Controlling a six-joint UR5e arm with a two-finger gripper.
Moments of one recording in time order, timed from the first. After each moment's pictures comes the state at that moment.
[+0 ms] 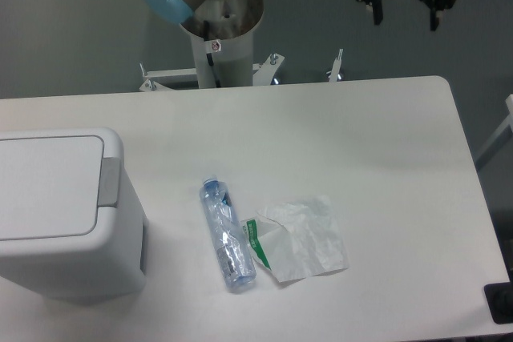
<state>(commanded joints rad) 2.96 -1.41 -1.75 -1.19 1.54 1.48</state>
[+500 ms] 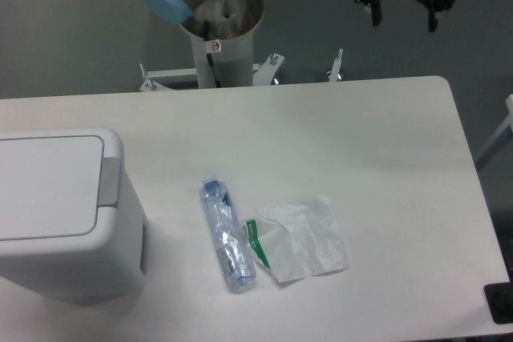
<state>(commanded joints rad) 2.88 -1.40 -1.73 -1.19 1.52 1.32</state>
